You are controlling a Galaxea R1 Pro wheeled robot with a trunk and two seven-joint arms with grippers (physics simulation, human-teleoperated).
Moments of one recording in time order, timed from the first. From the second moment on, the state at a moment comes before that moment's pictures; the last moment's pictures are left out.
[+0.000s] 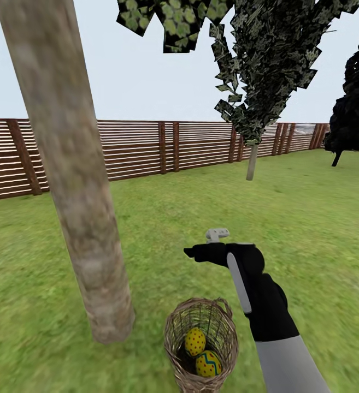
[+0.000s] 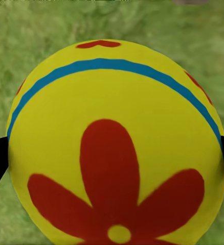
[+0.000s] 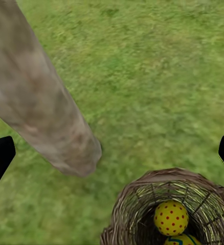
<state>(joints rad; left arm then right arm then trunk) -0.28 0.95 0.11 -1.11 -0.25 0.89 -0.92 -0.64 0.17 0.12 -1.45 -0.04 1.04 0.18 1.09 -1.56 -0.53</state>
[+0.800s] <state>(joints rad) -0.29 0.89 0.20 -1.12 -0.25 0.88 -0.85 -0.63 0.17 0.12 -1.47 -0.04 1.04 0.18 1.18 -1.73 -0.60</state>
